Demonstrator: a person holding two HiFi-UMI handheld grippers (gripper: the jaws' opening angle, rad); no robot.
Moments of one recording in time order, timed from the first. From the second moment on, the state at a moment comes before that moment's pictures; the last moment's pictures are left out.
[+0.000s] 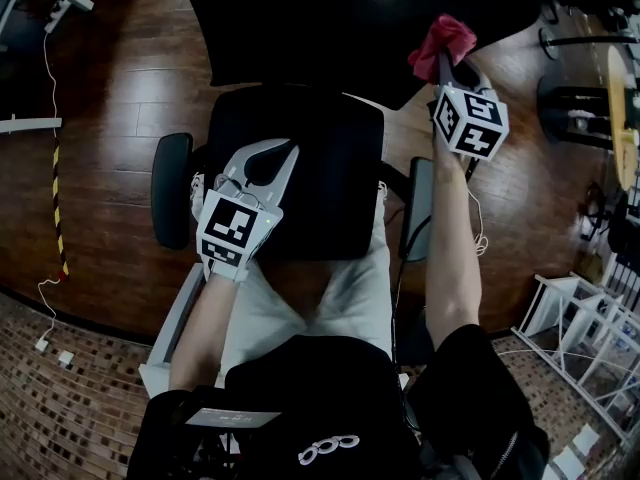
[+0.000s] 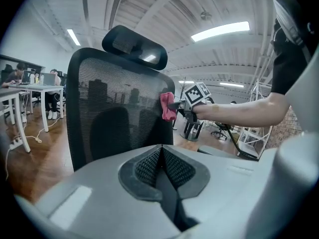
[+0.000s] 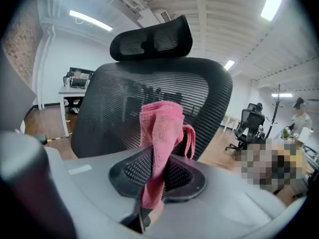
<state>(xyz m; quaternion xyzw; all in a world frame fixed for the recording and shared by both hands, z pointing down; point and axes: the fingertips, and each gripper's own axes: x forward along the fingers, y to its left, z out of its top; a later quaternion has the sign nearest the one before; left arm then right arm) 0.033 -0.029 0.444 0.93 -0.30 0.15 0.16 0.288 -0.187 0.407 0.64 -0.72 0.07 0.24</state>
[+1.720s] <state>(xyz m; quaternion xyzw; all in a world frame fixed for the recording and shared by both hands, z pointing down) -0.030 -0.041 0.415 0.91 -0.36 0.11 0.15 -0.033 -0.268 0.372 0.46 -0.85 0.01 0.25</state>
